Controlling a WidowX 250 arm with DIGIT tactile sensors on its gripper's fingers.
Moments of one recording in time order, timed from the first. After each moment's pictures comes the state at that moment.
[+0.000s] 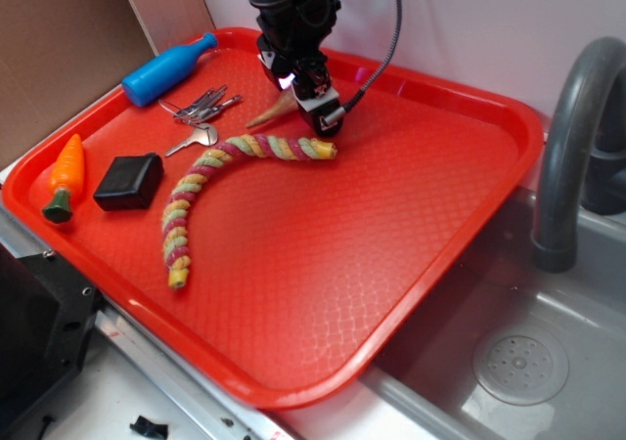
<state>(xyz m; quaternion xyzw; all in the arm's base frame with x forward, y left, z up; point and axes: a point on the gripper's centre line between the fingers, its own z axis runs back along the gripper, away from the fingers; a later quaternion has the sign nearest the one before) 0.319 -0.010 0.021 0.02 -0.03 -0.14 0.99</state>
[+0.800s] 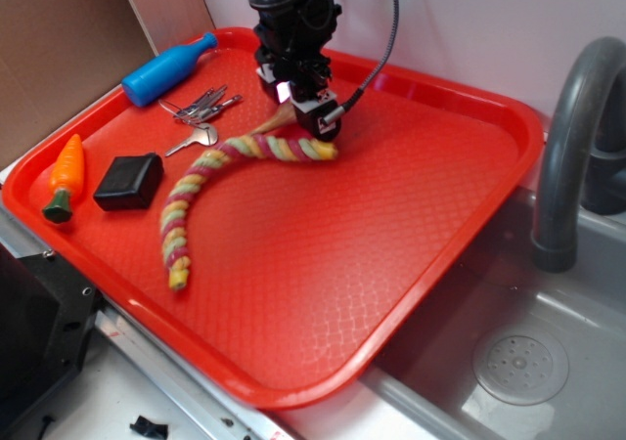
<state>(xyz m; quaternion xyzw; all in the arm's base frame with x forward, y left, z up) 0.298 -0.023 0.034 -0.03 0.03 -0.08 1.00</state>
